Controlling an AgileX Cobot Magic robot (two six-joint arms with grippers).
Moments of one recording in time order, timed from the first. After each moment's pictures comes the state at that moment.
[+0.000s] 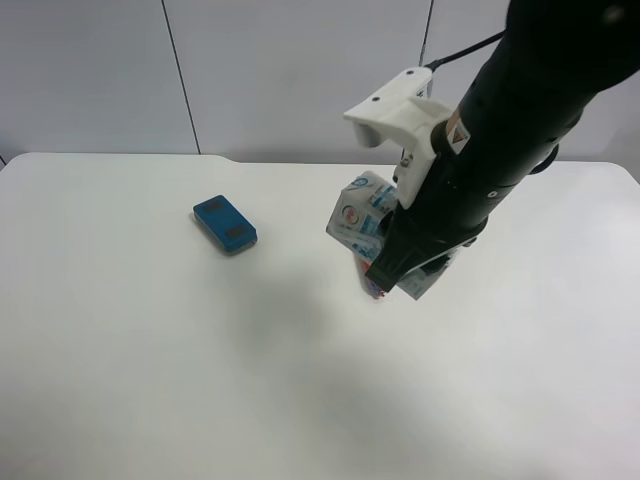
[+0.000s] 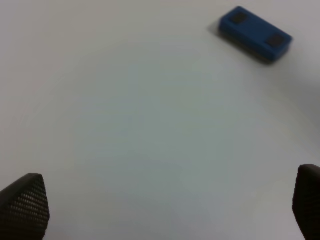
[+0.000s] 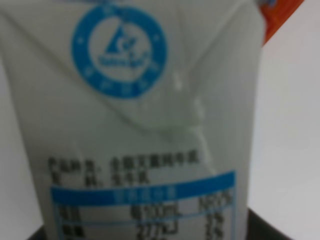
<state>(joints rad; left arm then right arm) -0.09 -0.01 -0.51 0.05 1.06 -0.05 0.75 1.48 -1.06 -0.04 0.89 -0.13</state>
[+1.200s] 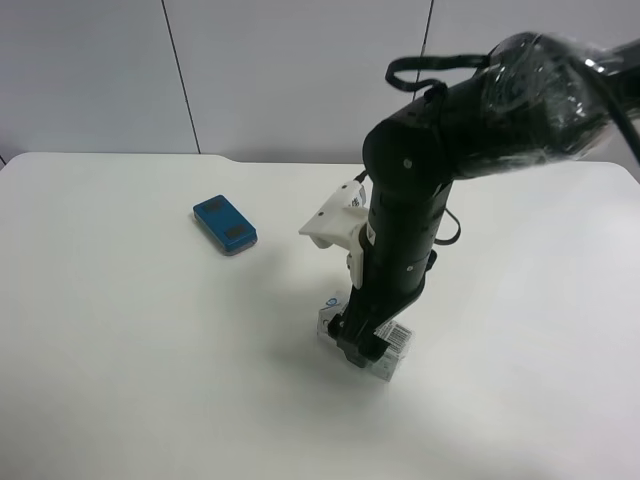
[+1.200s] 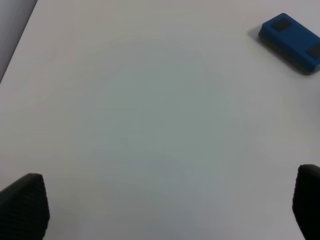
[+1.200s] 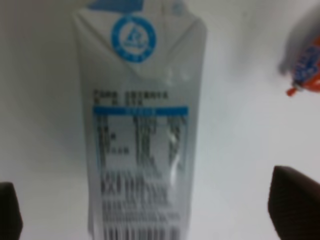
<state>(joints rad) 0.01 -0.01 -0.51 0.05 1.06 -0.05 0.75 1.81 -1.10 -0.03 0.85 -0.23</state>
